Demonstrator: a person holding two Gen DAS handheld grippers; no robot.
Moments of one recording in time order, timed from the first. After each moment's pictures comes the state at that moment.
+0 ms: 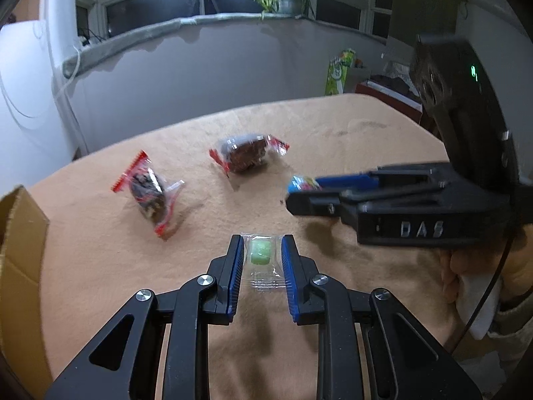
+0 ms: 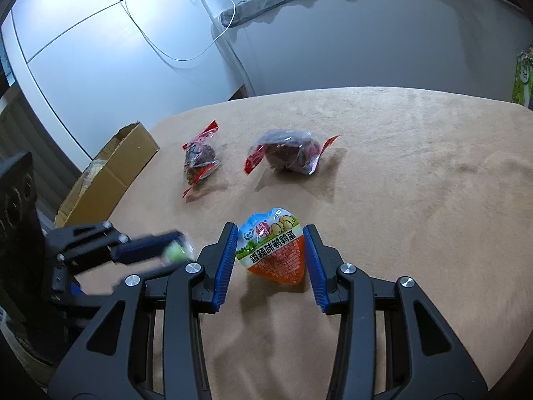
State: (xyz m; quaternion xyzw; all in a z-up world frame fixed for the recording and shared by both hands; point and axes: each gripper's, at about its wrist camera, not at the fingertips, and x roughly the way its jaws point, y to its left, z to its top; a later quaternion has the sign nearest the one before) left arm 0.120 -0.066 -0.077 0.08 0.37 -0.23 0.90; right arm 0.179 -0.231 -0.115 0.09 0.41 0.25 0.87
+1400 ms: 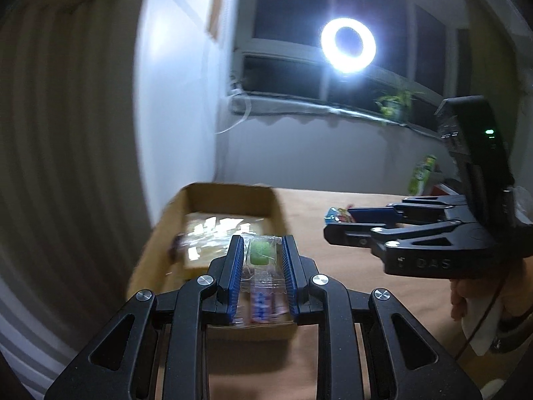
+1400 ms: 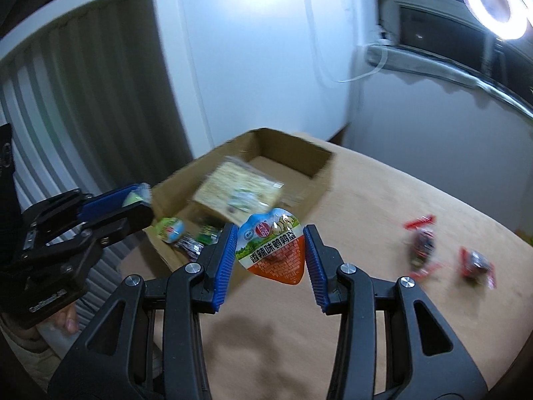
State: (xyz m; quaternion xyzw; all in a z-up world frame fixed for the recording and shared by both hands) left arm 0.005 0.193 -0.010 -0.04 0.23 -0.04 0.97; right arm 0.102 0.043 -0.007 -0.08 0.33 0.36 0.87
